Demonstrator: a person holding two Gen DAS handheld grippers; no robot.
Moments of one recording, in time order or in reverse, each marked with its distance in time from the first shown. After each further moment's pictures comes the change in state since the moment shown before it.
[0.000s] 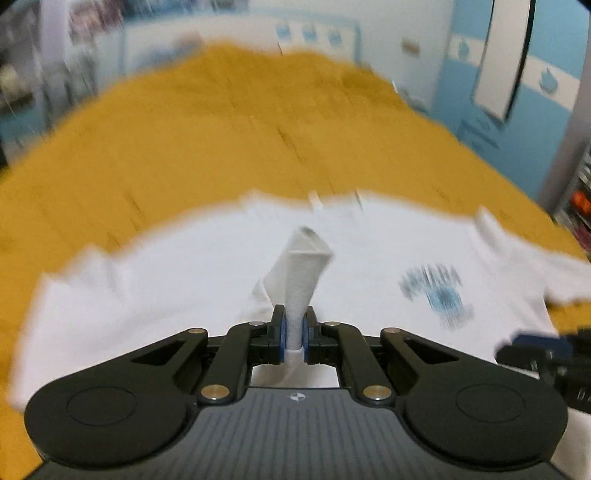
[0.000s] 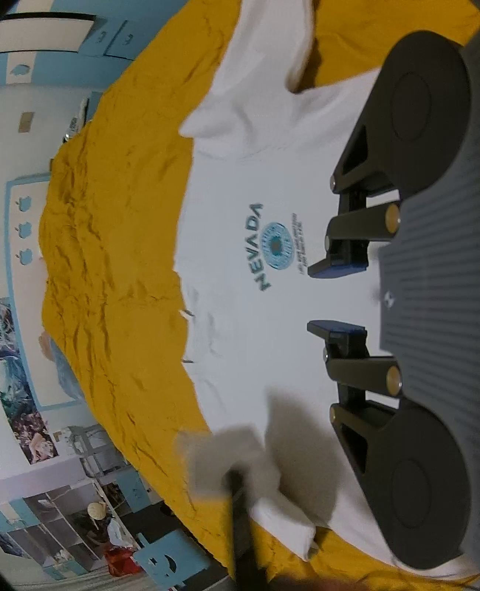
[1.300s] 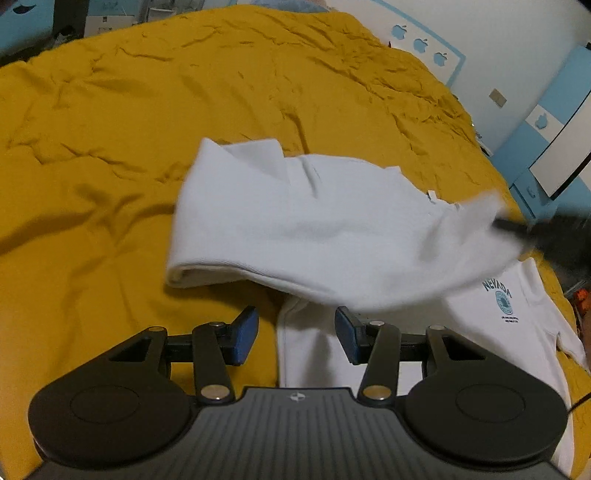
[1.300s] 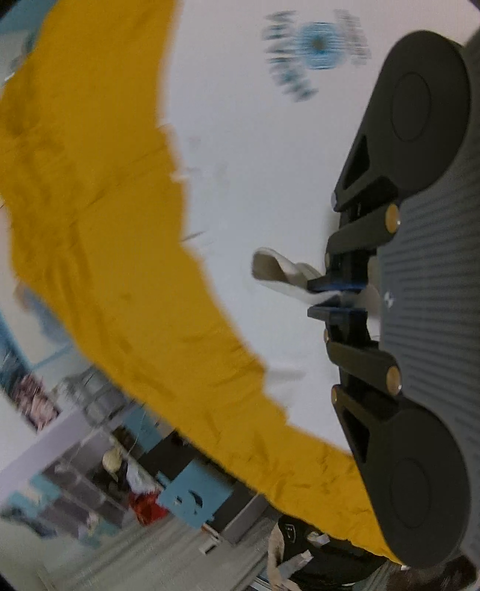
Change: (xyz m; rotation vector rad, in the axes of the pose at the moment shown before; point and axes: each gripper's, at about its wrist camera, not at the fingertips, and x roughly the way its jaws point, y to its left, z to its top) left arm -0.049 0.171 -0.074 -0.389 0.036 -0.018; right arm 0.088 0.099 0.082 0.113 0.052 0.312
